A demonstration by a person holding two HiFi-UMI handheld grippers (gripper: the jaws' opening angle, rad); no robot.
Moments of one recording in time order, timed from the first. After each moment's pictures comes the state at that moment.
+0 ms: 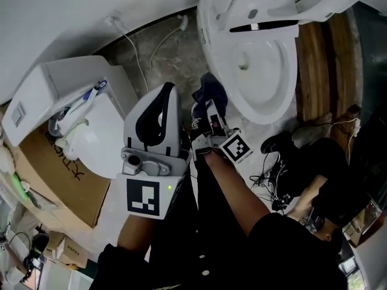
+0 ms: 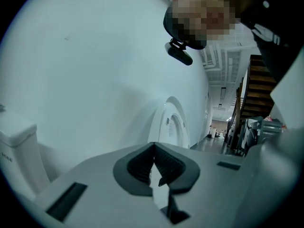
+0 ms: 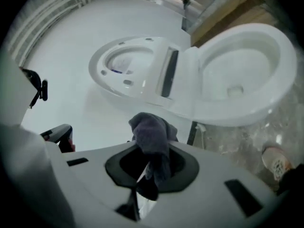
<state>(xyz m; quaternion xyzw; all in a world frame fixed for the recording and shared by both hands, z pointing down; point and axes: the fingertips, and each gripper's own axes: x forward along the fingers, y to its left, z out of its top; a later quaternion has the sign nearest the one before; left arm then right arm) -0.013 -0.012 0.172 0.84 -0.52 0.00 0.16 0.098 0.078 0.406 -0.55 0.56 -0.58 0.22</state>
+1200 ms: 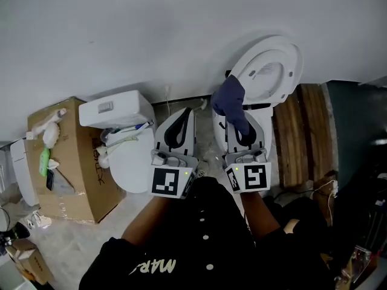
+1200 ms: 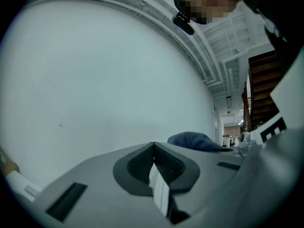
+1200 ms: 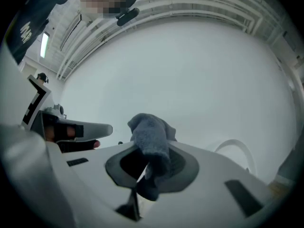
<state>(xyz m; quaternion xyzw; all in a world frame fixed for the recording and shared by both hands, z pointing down) -0.066 0.028 -0.126 0.81 -0.58 -0.08 0.05 0.049 0.011 -0.116 -0.51 0.86 0.01 0.00</state>
